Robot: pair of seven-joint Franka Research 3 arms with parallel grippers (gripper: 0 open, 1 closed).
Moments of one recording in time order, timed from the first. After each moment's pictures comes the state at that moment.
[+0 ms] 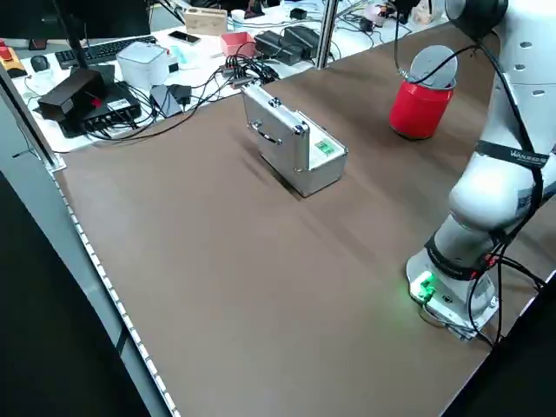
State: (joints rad) left arm -0.15 0.39 -0.54 -1.39 -0.03 1.87 -0.47; right arm -0.33 0.35 0.34 -1.19 -0.06 1.48 0.06
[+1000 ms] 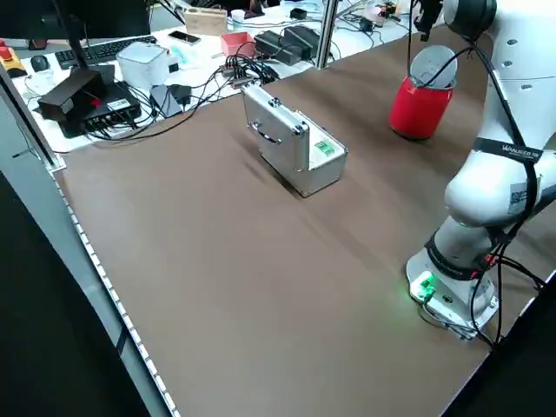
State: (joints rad) left arm -0.26 0.46 -0.54 -1.40 -0.03 1.88 -0.84; right arm -0.36 0.29 0.34 -1.19 -0.06 1.45 0.06
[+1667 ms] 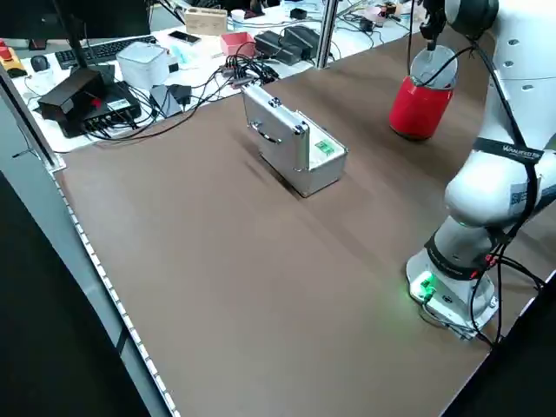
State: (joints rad) left arm -0.26 0.45 -0.55 -1.39 -0.05 1.70 -0.85; right arm -0.01 0.20 -0.03 -1.23 0.04 1.42 0.05
